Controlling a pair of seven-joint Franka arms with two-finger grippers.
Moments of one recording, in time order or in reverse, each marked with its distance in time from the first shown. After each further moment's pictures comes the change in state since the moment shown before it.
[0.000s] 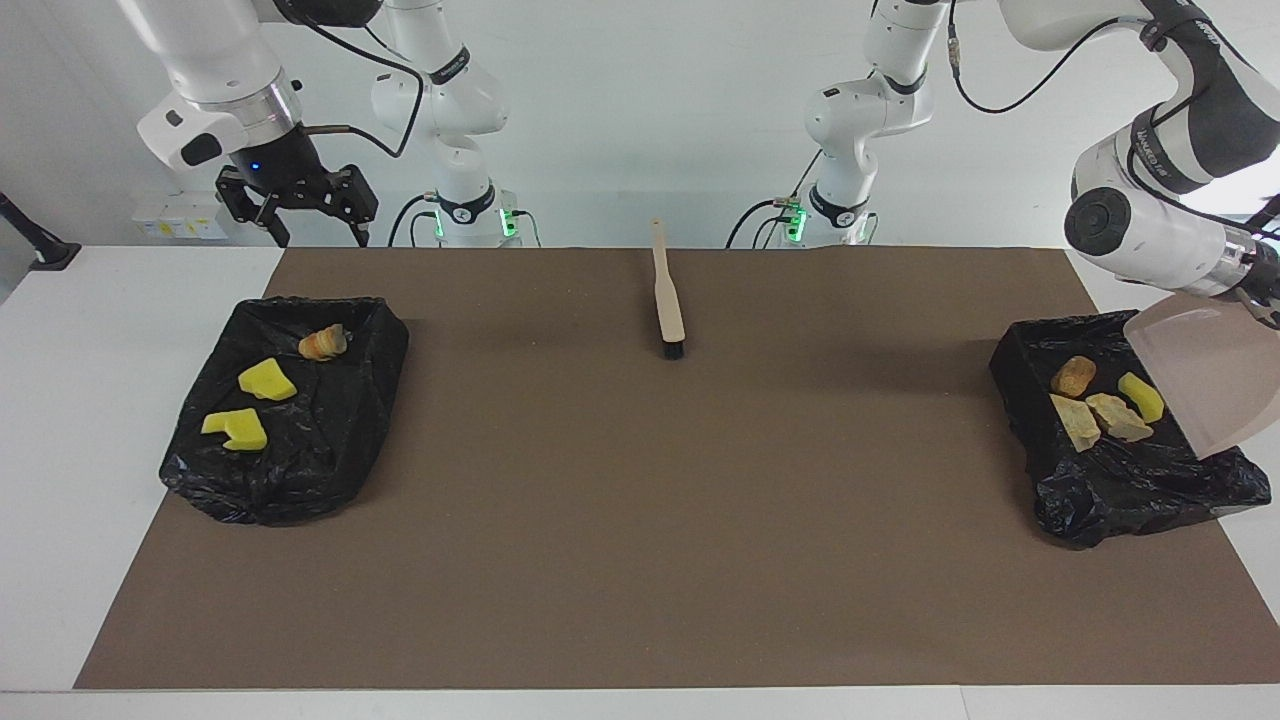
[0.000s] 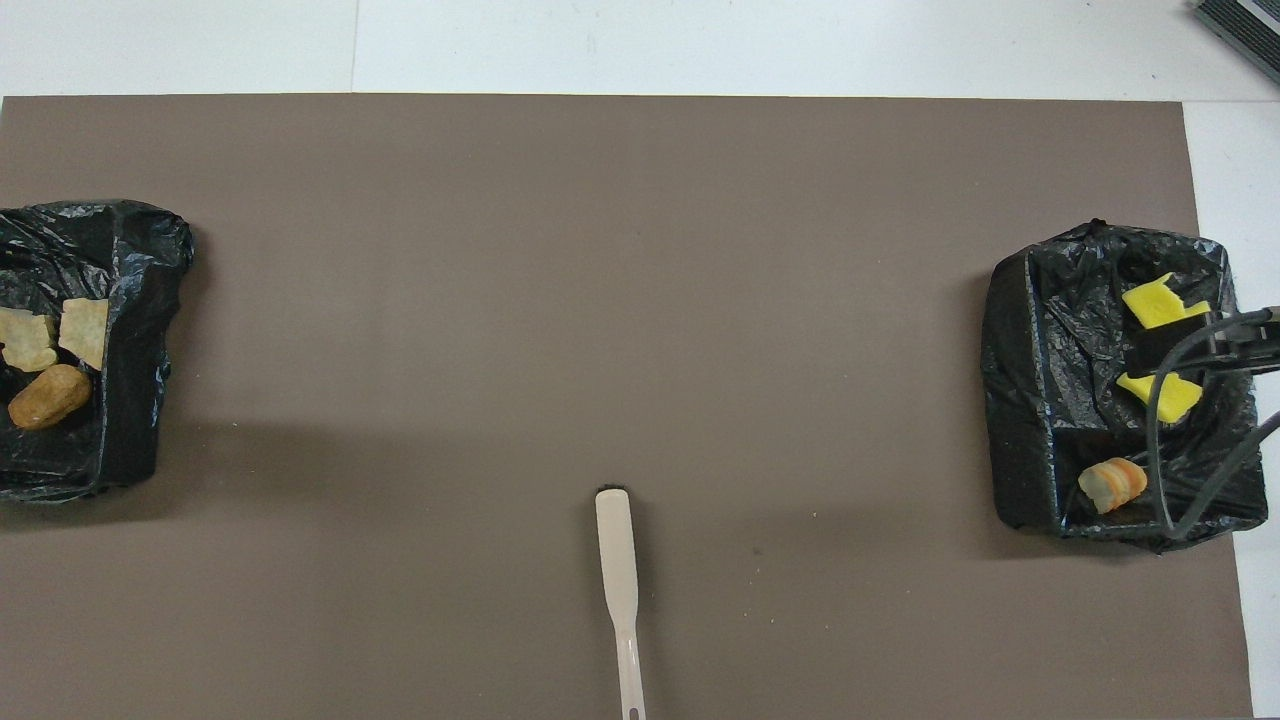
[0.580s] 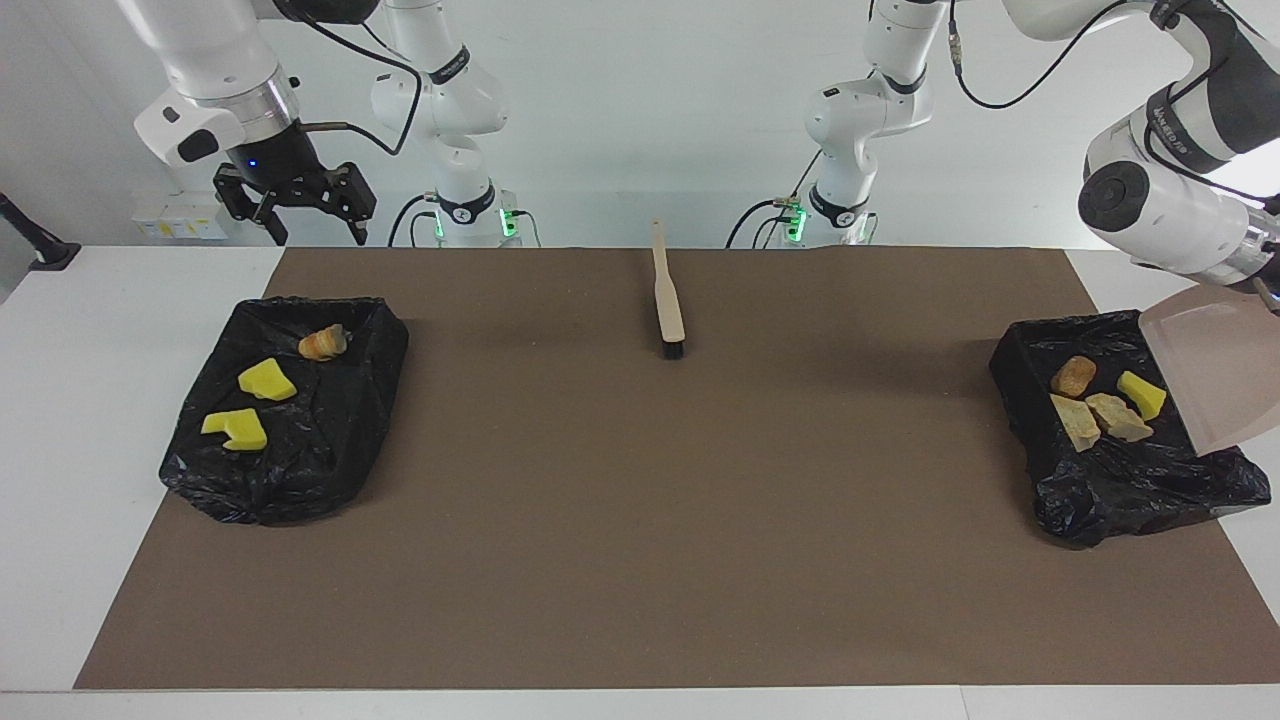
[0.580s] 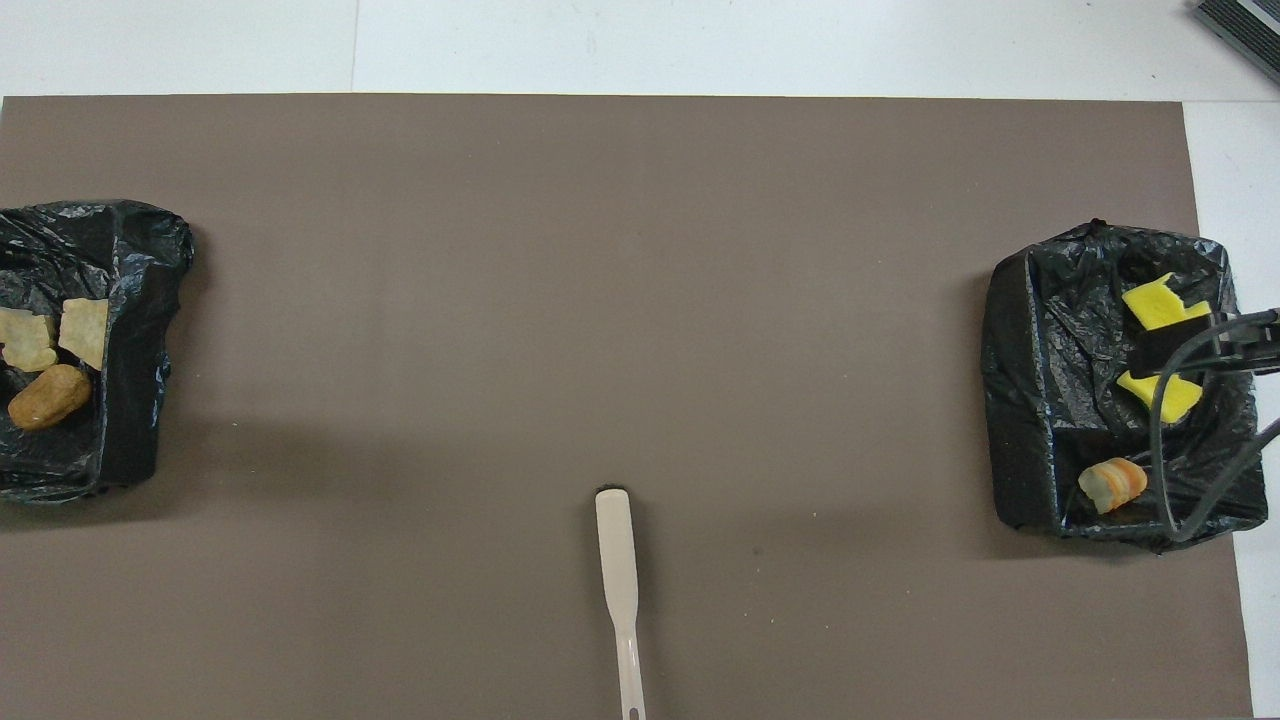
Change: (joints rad) left arm -0.002 -0.007 -0.001 0.086 -0.112 0.022 0.106; right arm 0.002 -0.004 -0.001 0.000 0.001 0.000 0.000
